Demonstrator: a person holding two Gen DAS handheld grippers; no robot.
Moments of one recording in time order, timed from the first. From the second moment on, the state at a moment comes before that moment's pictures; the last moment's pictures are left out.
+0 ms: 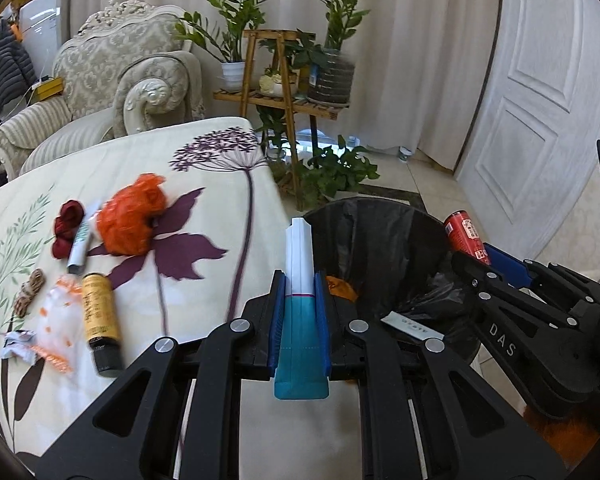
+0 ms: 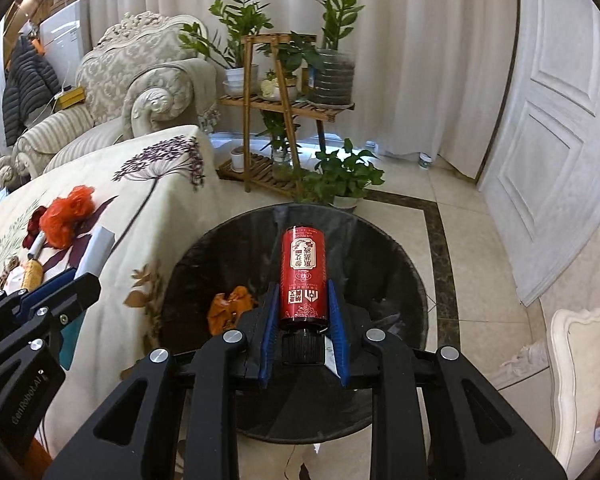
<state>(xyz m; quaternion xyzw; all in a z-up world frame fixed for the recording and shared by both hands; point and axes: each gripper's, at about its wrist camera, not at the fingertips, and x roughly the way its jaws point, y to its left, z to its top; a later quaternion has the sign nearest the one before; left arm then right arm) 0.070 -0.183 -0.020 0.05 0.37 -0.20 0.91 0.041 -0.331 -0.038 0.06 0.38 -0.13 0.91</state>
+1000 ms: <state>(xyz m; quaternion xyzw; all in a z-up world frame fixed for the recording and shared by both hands) 0.102 -0.225 -0.028 0.07 0.38 -0.20 0.90 0.058 -0.364 -0.053 0.08 0.39 -0.16 0.90</state>
